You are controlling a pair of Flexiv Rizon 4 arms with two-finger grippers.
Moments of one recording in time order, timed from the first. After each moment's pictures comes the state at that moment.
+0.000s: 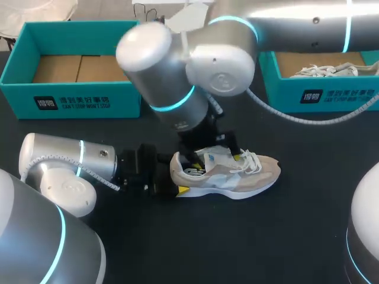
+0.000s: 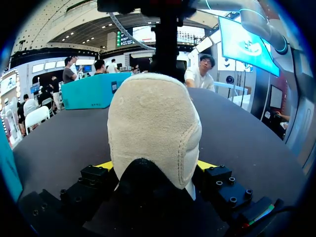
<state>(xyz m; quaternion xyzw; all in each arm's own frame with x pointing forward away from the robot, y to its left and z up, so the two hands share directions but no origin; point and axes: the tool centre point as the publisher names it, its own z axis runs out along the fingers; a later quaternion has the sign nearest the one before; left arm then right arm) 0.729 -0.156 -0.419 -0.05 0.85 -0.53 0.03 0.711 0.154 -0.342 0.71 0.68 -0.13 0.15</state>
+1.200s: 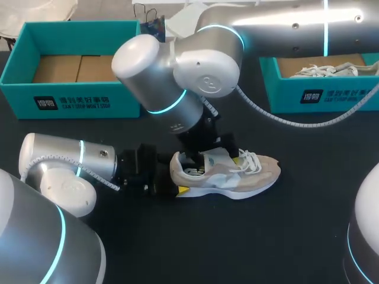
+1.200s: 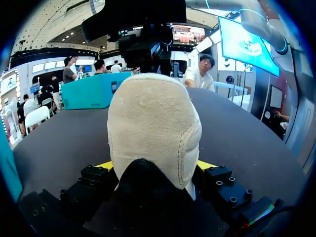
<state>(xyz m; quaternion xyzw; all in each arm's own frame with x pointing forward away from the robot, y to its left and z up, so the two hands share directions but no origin) 0.729 -0.156 -0.419 -0.05 0.85 -0.53 0.03 0.725 0.147 -0.355 0.71 0.66 -0.17 0.17</state>
